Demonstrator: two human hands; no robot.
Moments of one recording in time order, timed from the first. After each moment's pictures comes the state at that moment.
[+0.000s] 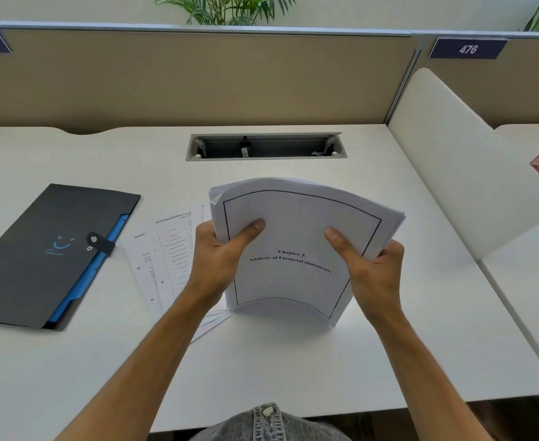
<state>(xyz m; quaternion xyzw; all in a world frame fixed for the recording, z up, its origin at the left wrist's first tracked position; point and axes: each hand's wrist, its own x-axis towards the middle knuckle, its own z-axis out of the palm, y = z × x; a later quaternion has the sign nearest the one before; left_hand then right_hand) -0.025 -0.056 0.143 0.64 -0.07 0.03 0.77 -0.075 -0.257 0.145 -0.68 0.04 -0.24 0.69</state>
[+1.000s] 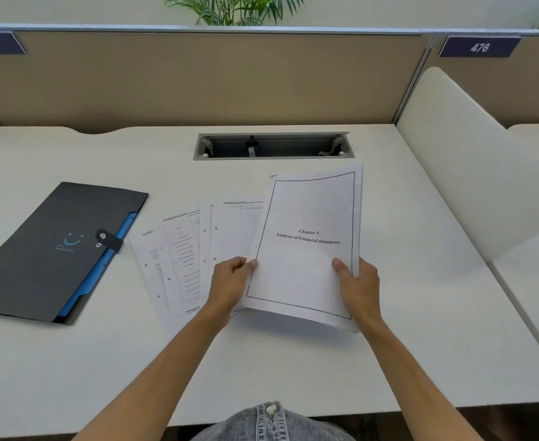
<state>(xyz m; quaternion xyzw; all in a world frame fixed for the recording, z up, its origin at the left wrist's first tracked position) -0.016 -0.050 0.035 0.74 0.14 -0.12 0.65 -0.053 -0.280 0.034 -0.78 0.22 -0.13 0.57</state>
